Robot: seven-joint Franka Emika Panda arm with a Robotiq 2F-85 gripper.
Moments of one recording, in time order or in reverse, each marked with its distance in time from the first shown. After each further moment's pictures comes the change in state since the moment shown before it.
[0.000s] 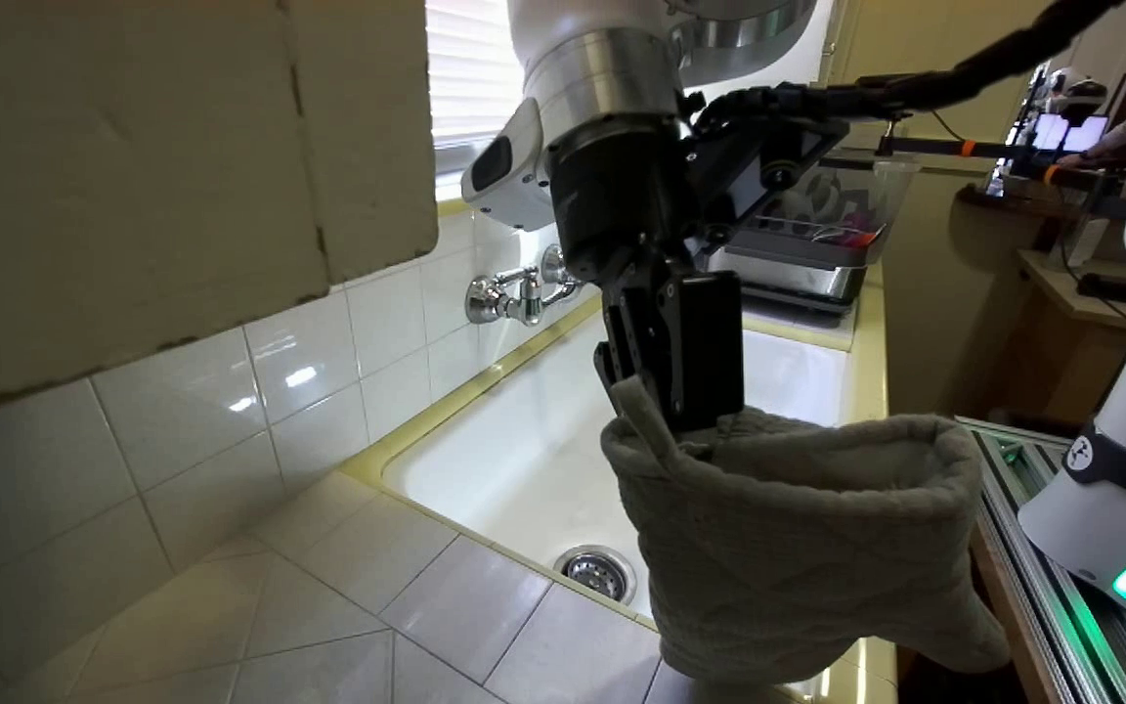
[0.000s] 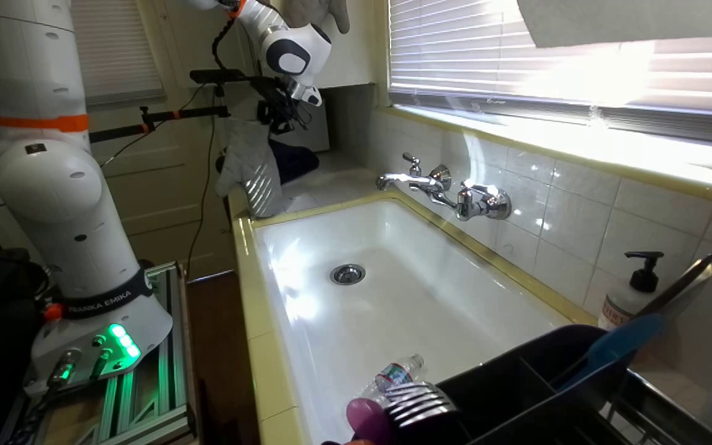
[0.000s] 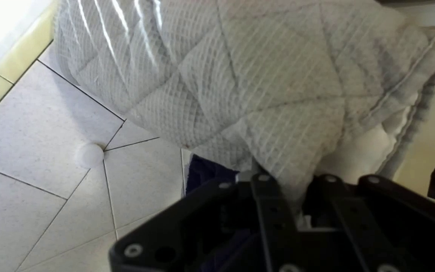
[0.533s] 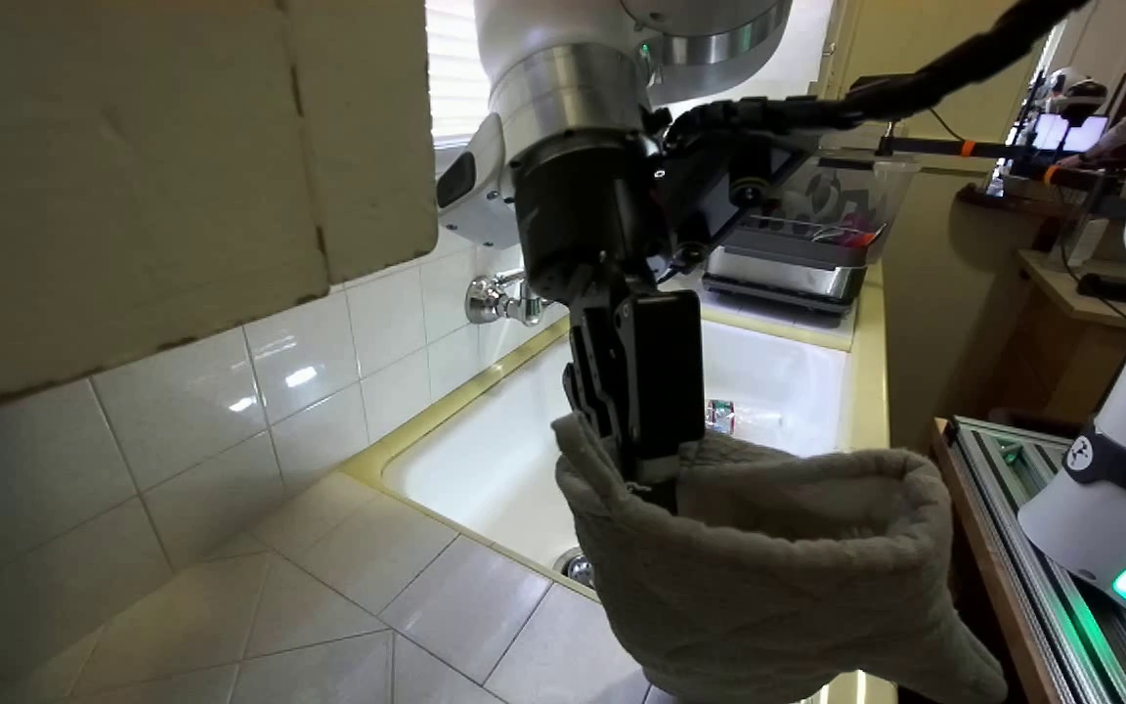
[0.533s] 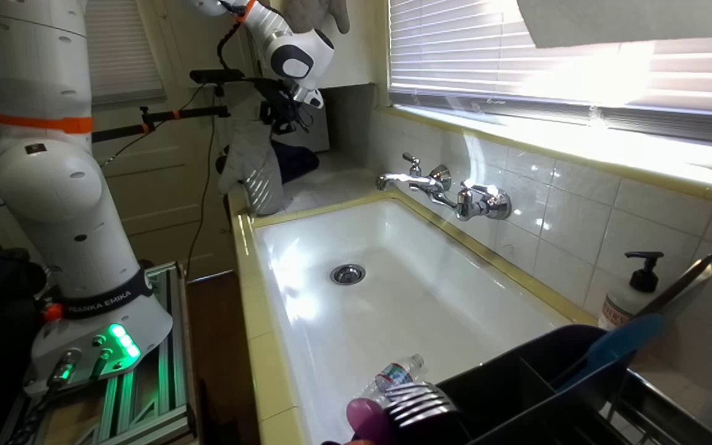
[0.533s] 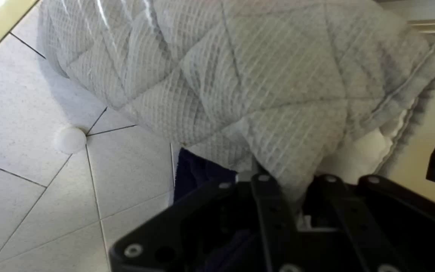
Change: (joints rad) arm 0.000 0.064 0.020 0.061 0.020 0.015 0.000
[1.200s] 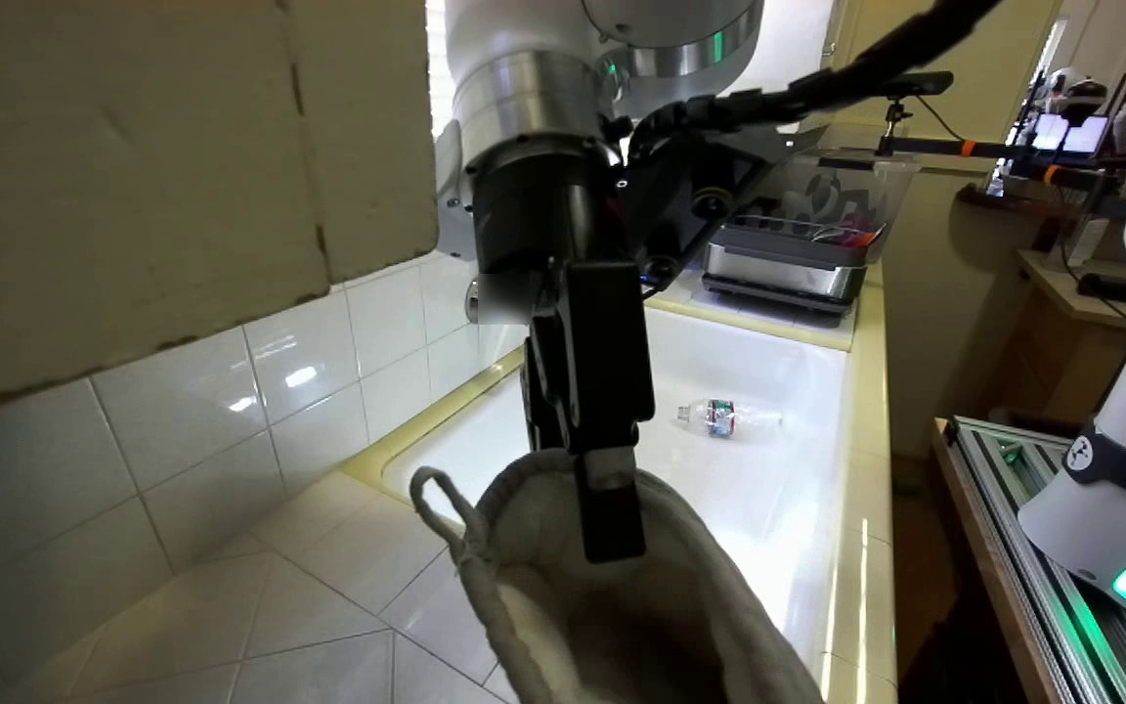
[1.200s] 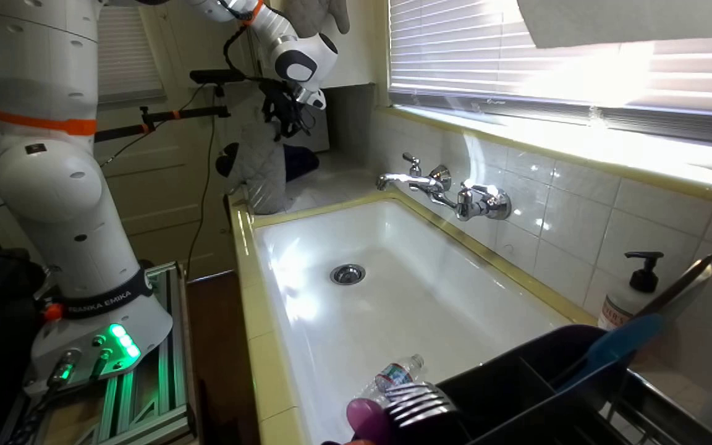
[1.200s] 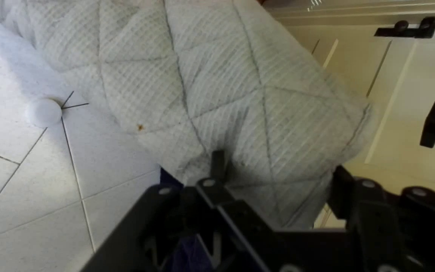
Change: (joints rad) arm 0.000 0.063 0.015 0.064 0.042 0.025 0.000
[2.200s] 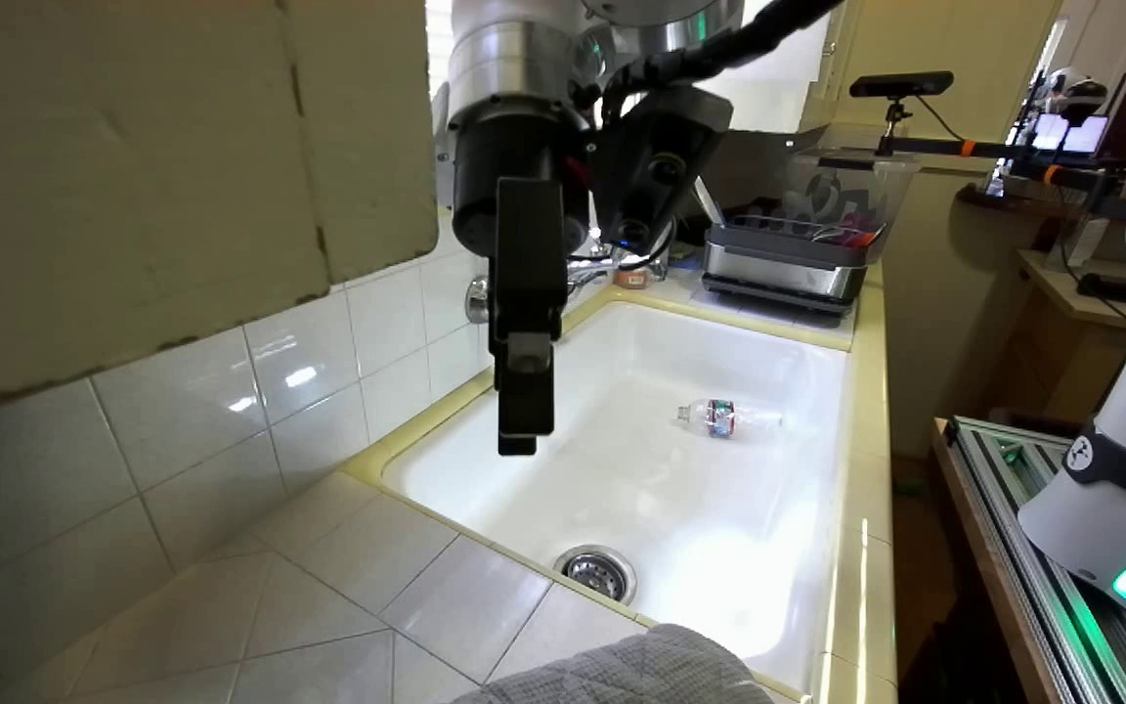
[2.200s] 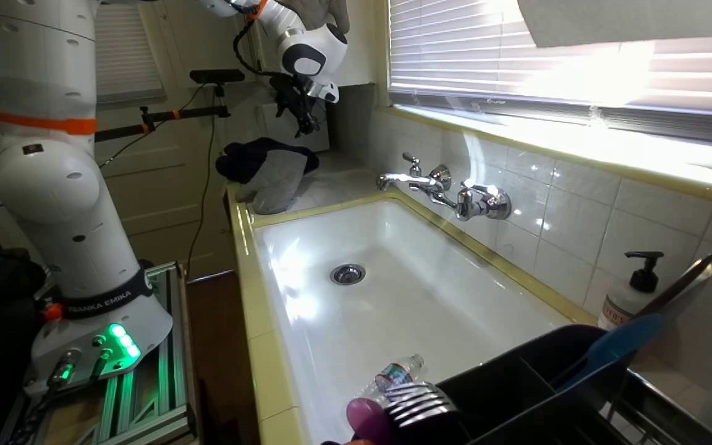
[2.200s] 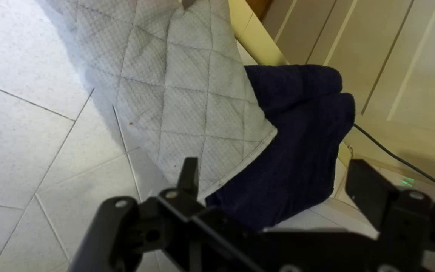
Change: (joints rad) arm -0.028 -0.019 -0.032 0.014 0.000 0.057 0.041
